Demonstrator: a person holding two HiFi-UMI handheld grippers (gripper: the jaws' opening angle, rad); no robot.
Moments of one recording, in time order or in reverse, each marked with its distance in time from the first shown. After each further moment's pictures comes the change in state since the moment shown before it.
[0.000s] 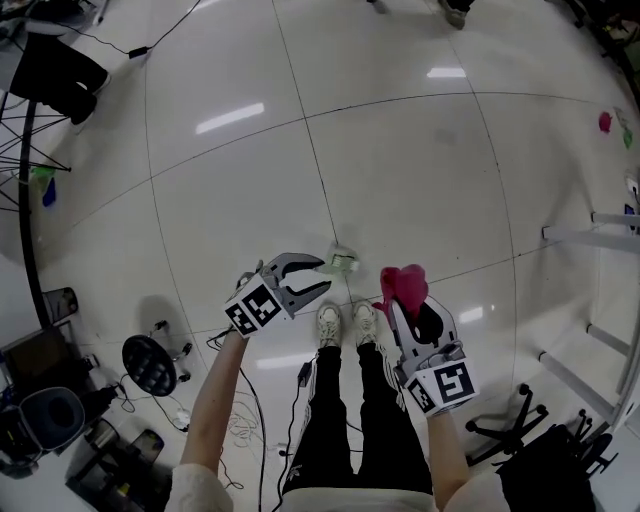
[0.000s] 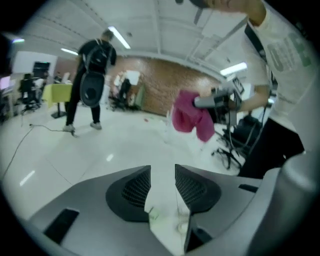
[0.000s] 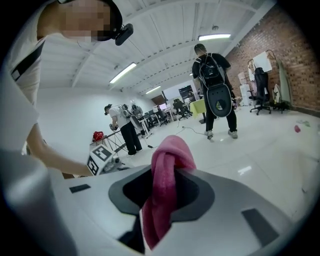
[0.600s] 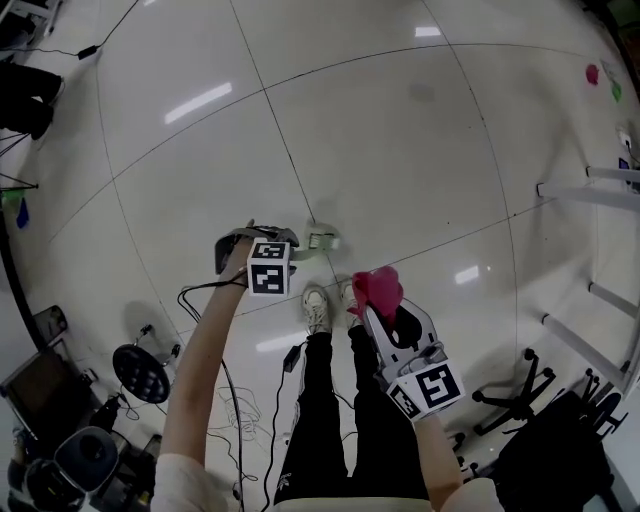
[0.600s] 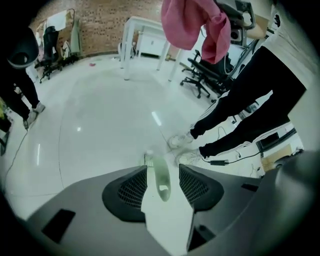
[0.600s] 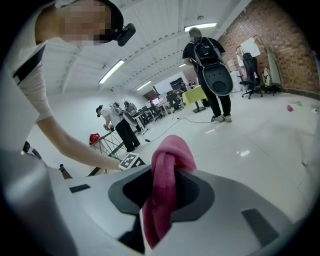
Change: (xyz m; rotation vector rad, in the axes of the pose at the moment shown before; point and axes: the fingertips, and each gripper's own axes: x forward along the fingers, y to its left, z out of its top) left arm 0.095 0.014 -0.169 0.391 0.762 -0.367; right arm 0.002 -0.010 -0.081 0.132 0.065 -0.020
